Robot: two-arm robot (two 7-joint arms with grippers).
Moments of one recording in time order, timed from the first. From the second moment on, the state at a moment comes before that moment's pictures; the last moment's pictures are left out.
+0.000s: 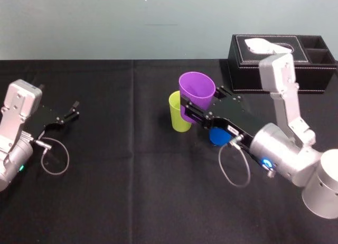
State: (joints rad) left arm -0.20 0.60 0.45 -1.41 -0.25 -0.12 0.03; right arm 0.07 0.35 -0.30 -1.78 0.35 0.21 0.31
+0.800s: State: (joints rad) left arm -0.20 0.60 0.45 -1.41 -0.25 -0.12 0.03; right arm 0.25 0.22 -0.37 -1.56 0.24 0.21 0.22
